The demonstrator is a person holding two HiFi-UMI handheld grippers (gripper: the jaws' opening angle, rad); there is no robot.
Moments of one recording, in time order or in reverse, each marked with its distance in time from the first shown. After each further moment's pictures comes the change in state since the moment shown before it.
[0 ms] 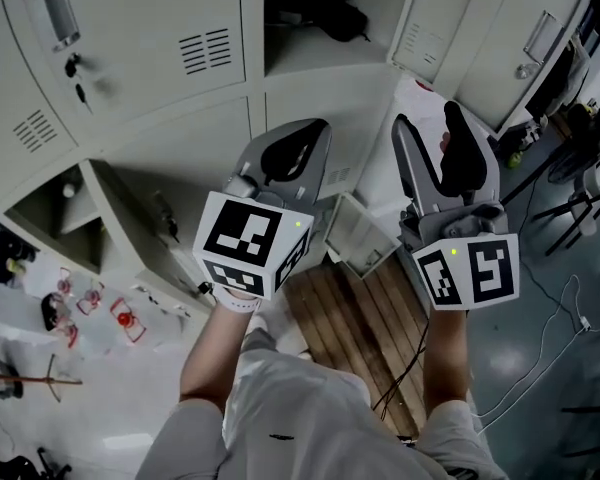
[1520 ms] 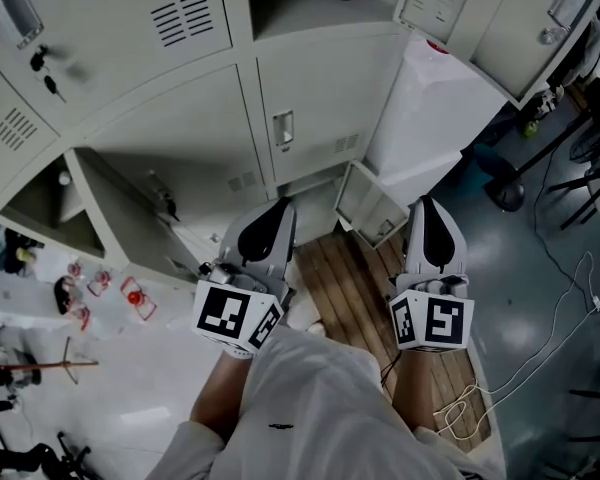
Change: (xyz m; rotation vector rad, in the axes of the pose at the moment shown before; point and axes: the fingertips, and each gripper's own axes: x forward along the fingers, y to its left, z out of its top) left arm -0.093 -0.021 -0.119 -0.195 0.097 0.092; right arm -0.123 0.010 -0.147 0.112 0.338 -0.286
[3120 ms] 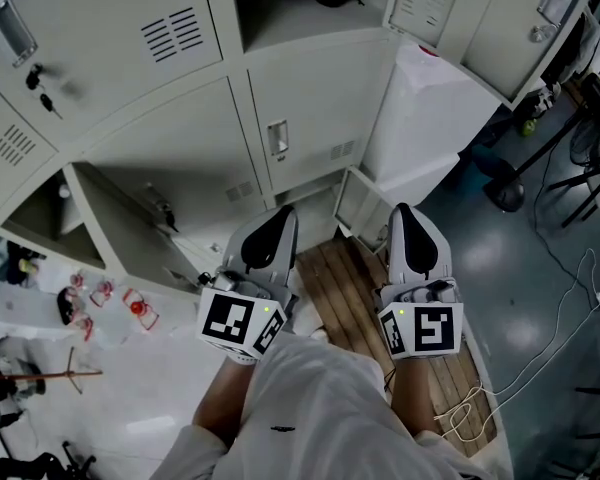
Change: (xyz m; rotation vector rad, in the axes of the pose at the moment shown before) left arm 0.008 -0.006 -0.003 0.003 0.011 -0.007; right arm 0.003 0.026 0.000 0.008 0.007 0.104
